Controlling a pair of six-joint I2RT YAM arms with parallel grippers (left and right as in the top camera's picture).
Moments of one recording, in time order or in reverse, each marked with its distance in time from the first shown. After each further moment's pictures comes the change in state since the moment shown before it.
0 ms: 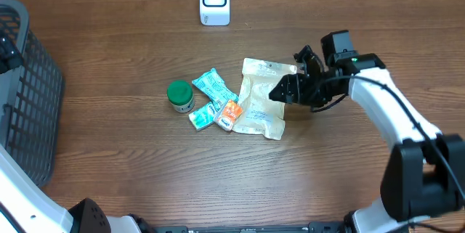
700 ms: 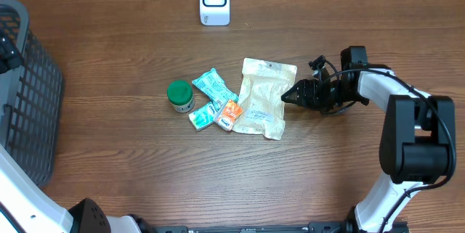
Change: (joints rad) left arm 0.000 0.000 0.000 0.000 0.000 0.000; right arm -0.147 0.224 -0.087 0.211 -0.186 -0.151
